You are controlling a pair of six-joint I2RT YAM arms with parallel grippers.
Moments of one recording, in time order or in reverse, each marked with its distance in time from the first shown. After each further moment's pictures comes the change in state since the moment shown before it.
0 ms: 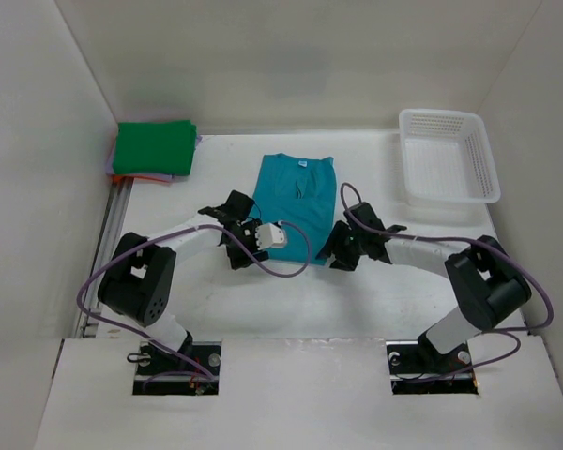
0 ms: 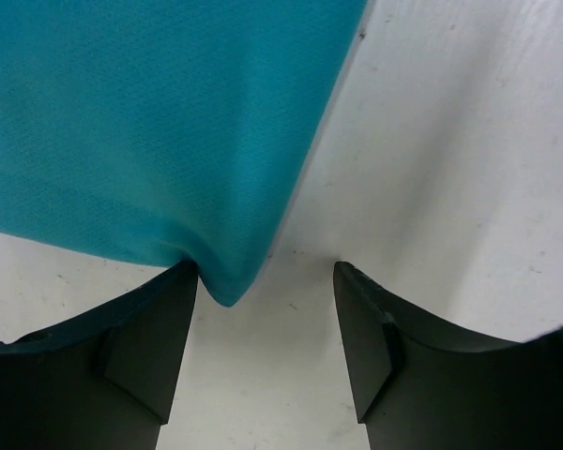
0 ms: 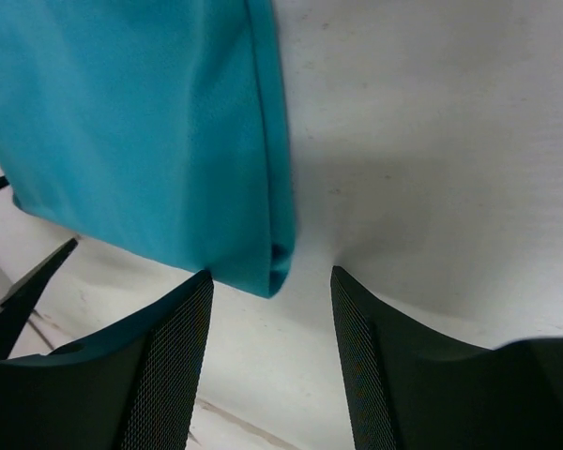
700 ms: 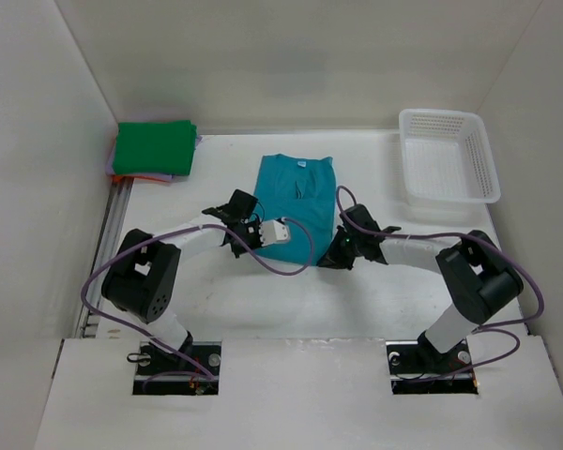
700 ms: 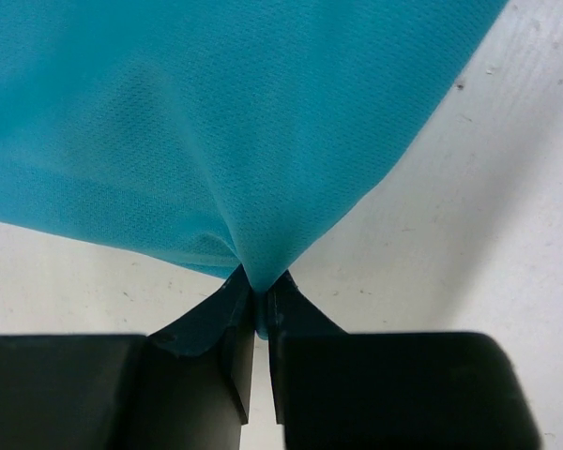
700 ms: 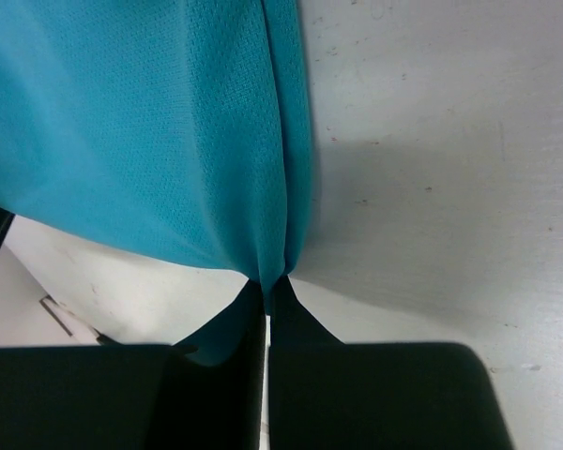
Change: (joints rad) left arm -0.013 0.042 0.002 0.130 -0.056 -0.010; right arm 0.018 0.069 0.001 0.069 -0.049 0.047
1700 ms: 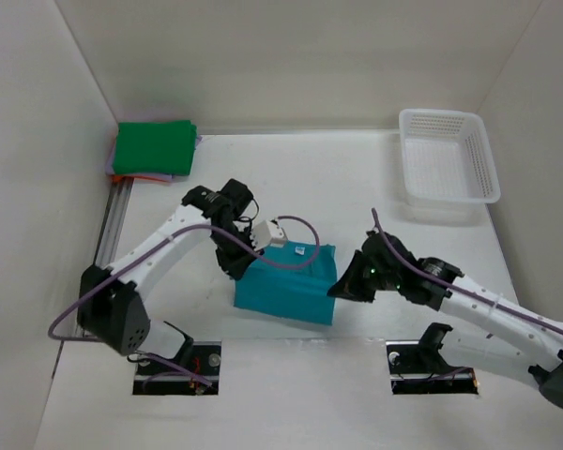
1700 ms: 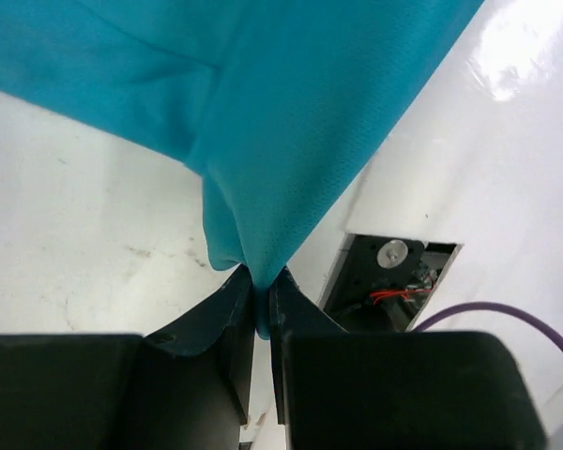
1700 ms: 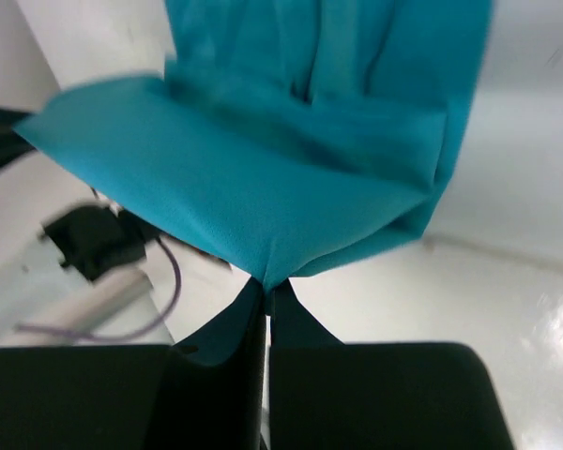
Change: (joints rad) left arm -0.093 -0.283 0.257 -0.854 0.186 -0.214; right arm 0.367 -0.725 -0.058 -0.507 0.128 0.220
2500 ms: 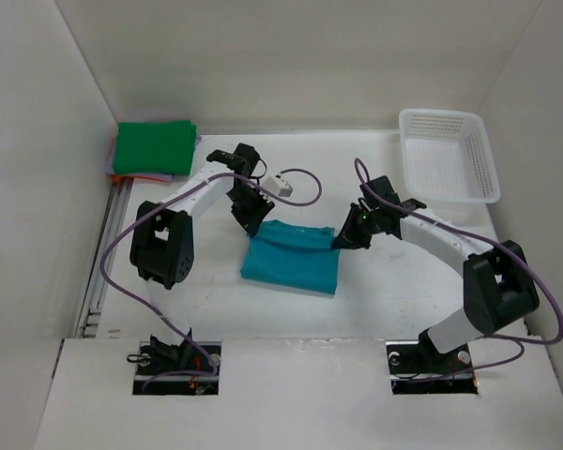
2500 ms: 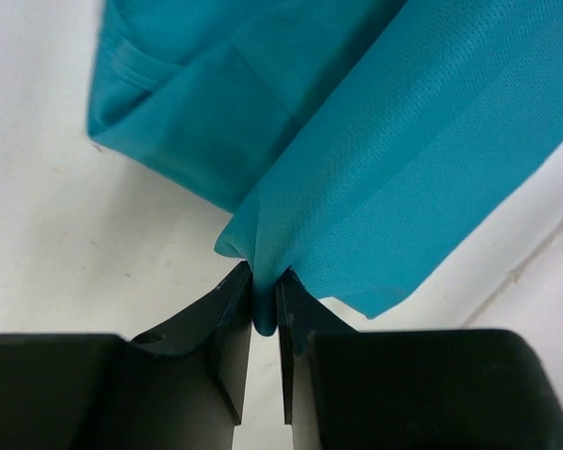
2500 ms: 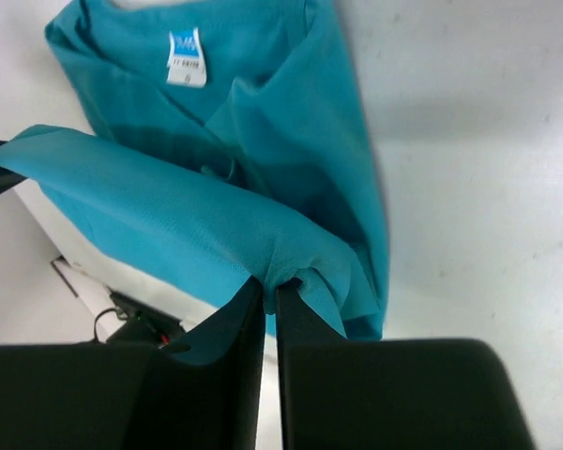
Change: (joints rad) left arm 0.177 0.549 0.382 0.174 0.005 -0.062; right arm -0.515 0.600 0.266 0.129 -0.233 -0.425
